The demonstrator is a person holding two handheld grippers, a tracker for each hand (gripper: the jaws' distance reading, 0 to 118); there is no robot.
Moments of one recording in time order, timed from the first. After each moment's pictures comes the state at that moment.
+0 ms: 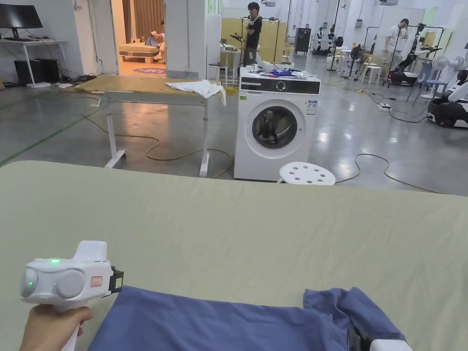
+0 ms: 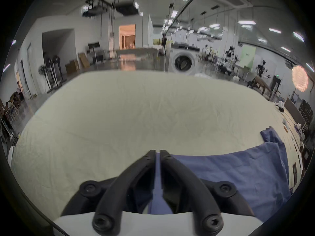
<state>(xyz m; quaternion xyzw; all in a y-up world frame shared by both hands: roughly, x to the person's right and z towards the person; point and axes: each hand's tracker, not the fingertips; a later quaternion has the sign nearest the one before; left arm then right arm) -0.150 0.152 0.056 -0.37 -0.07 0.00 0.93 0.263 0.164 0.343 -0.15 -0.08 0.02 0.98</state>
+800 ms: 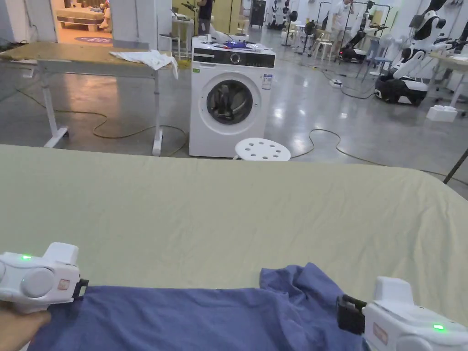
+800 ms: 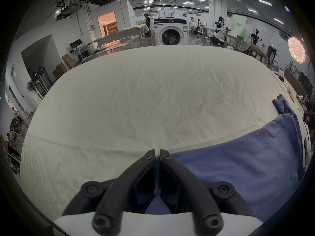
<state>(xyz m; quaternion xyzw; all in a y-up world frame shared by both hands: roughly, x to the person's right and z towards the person) -0.102 0.120 0.046 -0.42 -0.11 -0.09 0.90 0.402 0.156 0.257 -0.33 -0.16 -0.05 0.93</state>
